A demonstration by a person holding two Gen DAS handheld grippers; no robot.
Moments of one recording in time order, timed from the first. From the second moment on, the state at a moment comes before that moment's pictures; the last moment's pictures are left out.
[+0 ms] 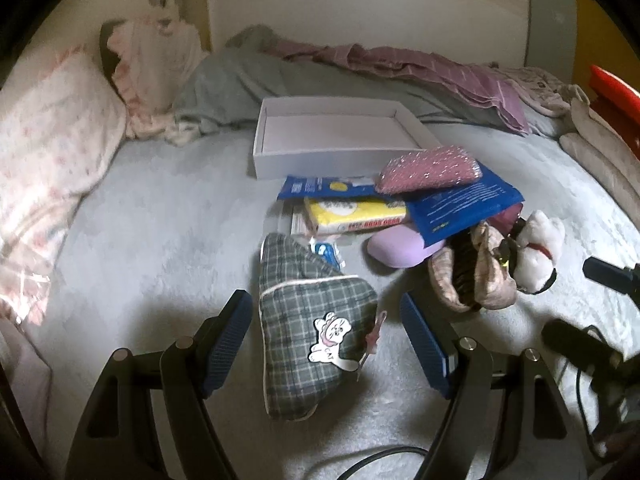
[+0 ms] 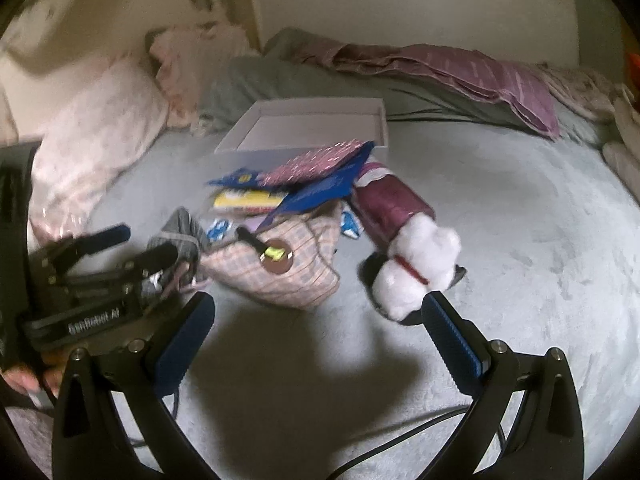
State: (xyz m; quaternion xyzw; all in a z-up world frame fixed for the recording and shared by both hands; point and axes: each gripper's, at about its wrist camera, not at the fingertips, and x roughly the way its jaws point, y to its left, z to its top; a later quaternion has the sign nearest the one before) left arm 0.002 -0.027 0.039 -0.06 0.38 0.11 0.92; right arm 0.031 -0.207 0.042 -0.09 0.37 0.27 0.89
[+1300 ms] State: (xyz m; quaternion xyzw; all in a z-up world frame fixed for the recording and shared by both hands) left arm 0.014 0.002 0.026 -0.11 0.42 0.09 0.89; right arm 0.054 -0.205 0.036 -0.04 0.40 0.33 0.86
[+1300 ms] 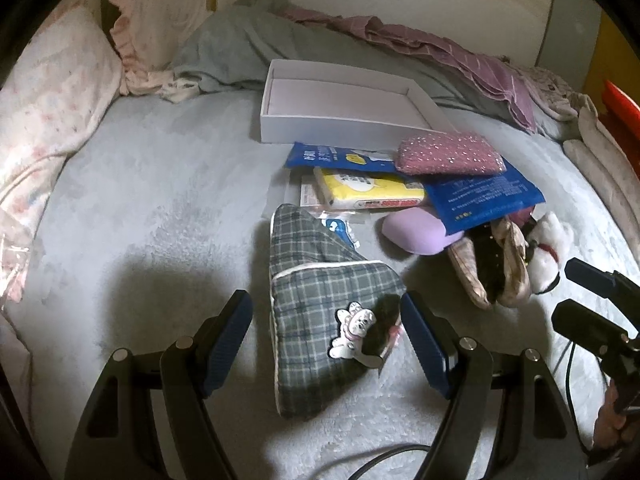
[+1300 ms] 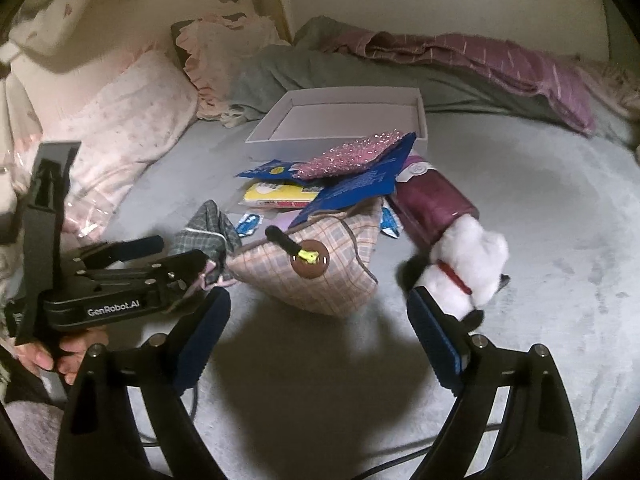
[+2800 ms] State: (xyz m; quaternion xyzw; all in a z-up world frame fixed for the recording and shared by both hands) left arm 0.007 0.021 0.078 -0.18 0.40 0.07 0.90; right arm 0.056 -0.193 0.047 -0.10 0.36 0.35 0.86
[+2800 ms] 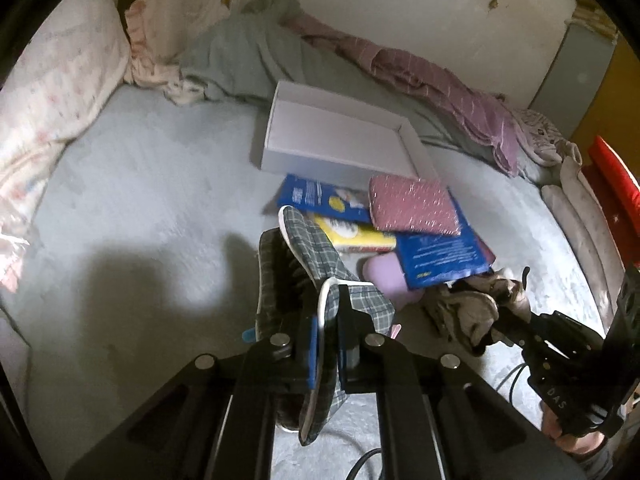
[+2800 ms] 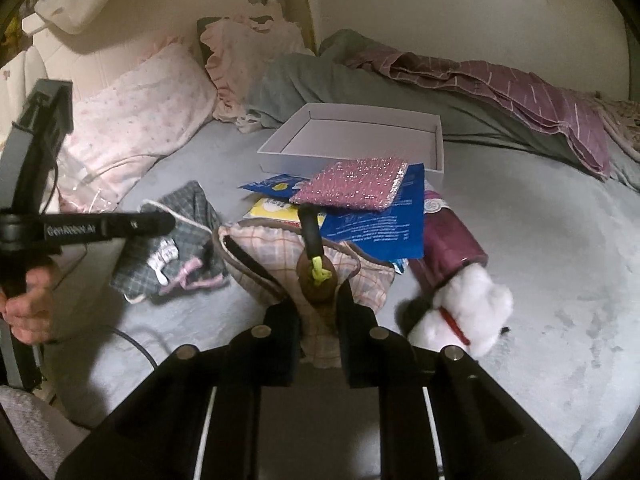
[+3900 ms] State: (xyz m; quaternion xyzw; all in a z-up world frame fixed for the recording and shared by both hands) left arm 0.190 0.068 0.136 -0.14 0.40 0.08 0.90; right arm 0.214 -0.102 0.109 -0.16 0.38 0.28 0.87
